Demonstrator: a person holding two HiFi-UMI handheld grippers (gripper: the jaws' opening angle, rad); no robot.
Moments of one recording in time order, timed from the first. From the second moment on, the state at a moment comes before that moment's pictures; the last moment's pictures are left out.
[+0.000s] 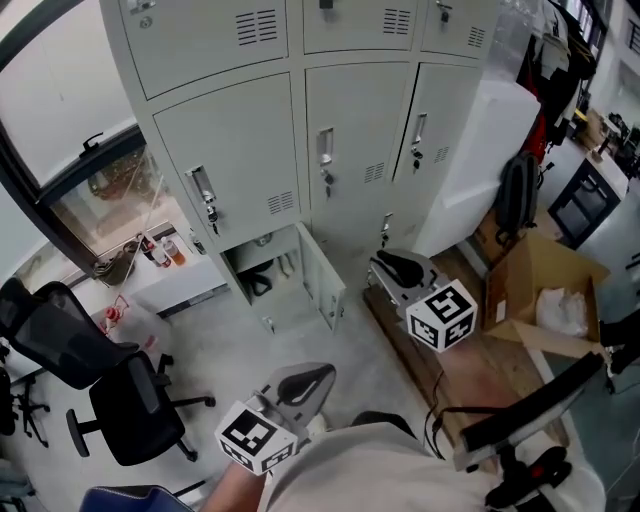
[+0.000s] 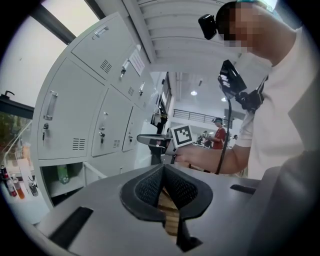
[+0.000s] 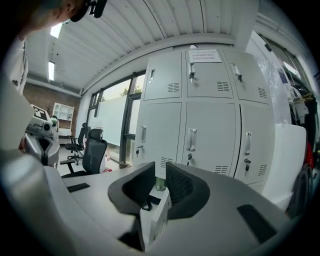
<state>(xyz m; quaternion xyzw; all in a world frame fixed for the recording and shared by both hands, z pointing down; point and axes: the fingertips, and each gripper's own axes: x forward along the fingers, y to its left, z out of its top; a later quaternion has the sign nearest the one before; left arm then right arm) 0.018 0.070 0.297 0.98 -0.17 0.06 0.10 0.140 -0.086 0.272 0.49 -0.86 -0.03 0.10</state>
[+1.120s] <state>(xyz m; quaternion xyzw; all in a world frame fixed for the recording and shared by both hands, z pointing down) 0.015 -0.042 0.300 0.95 -0.28 0.05 0.12 0.121 -0.351 0.231 0.50 -0.87 -0.04 0.07</state>
